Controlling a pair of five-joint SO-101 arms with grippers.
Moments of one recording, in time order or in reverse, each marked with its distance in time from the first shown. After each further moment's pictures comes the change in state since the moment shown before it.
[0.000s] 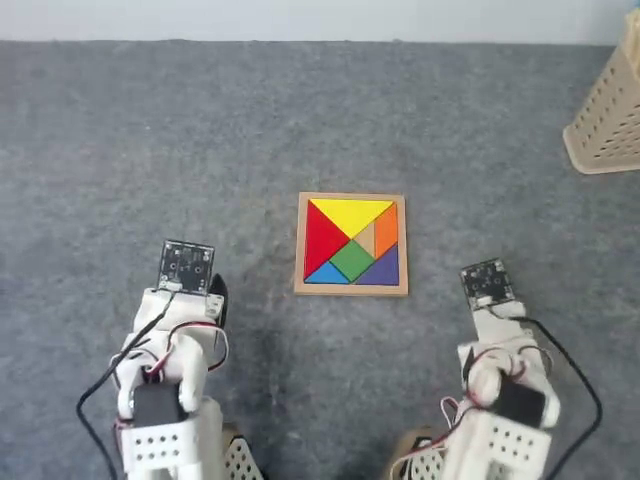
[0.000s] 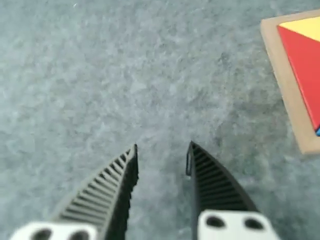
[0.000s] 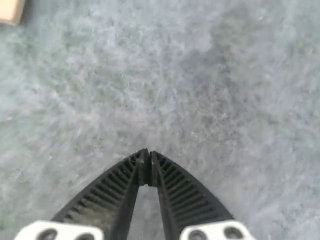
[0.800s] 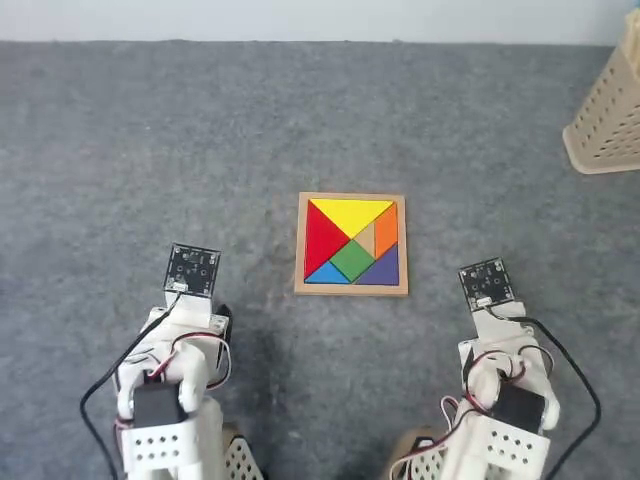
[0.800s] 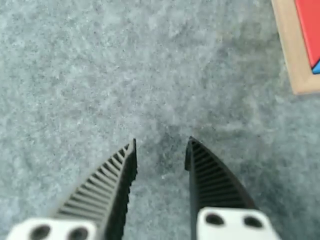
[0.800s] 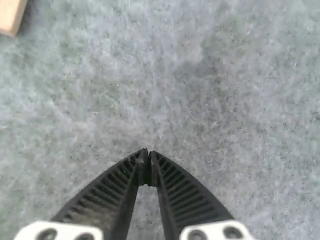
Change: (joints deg) left arm 0.0 -0.2 0.0 11.9 0.0; right arm 0.0 -0.2 0.0 -0.2 0.3
